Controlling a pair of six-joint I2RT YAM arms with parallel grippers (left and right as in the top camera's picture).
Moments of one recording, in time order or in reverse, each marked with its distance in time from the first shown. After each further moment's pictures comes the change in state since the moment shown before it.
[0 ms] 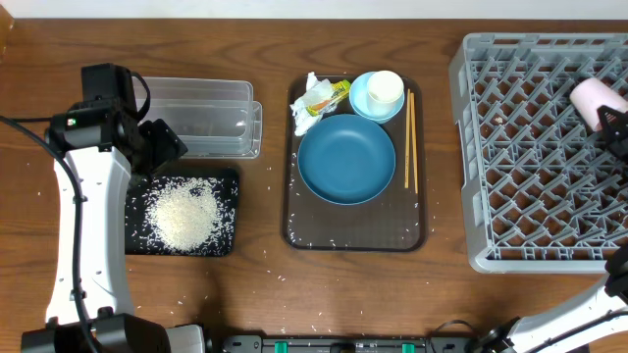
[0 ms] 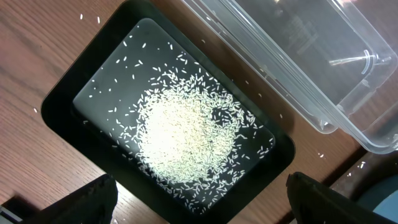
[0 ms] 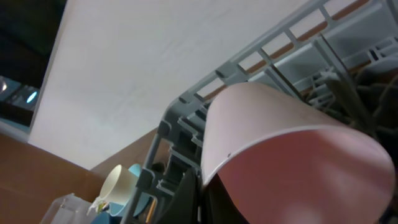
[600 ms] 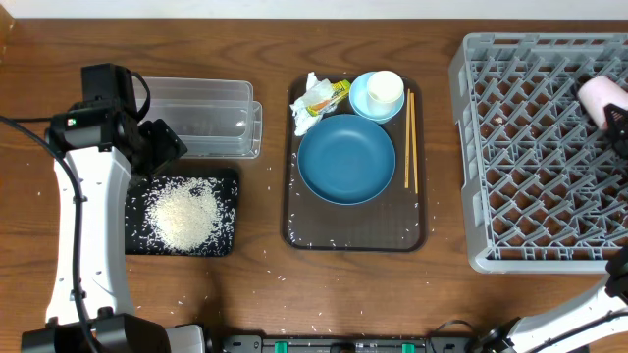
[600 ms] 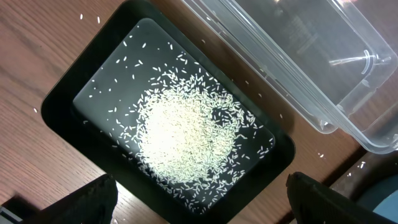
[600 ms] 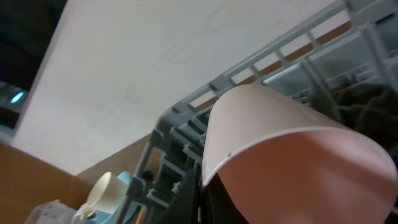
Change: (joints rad) left arm 0.000 0.000 0.000 0.000 0.000 0.000; right arm -0.007 -0.001 0.000 0.065 0.020 0.016
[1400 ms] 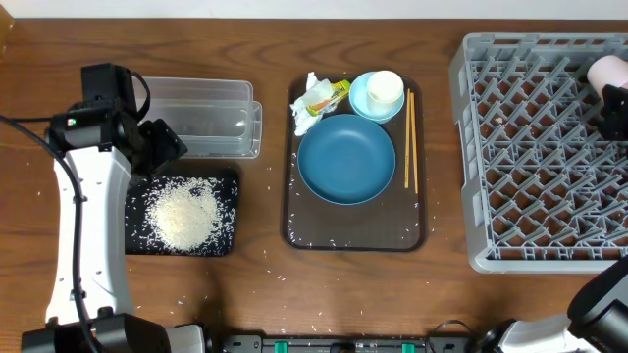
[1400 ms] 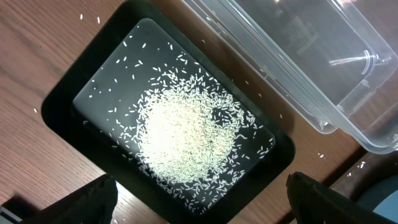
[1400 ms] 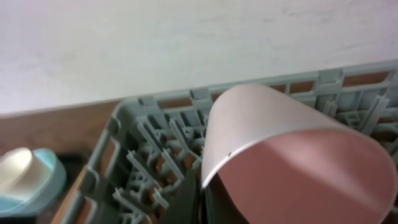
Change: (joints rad) left arm 0.000 0.000 0.000 0.000 0.000 0.000; right arm 0.134 -0.324 0.015 -0.500 0.402 -0.544
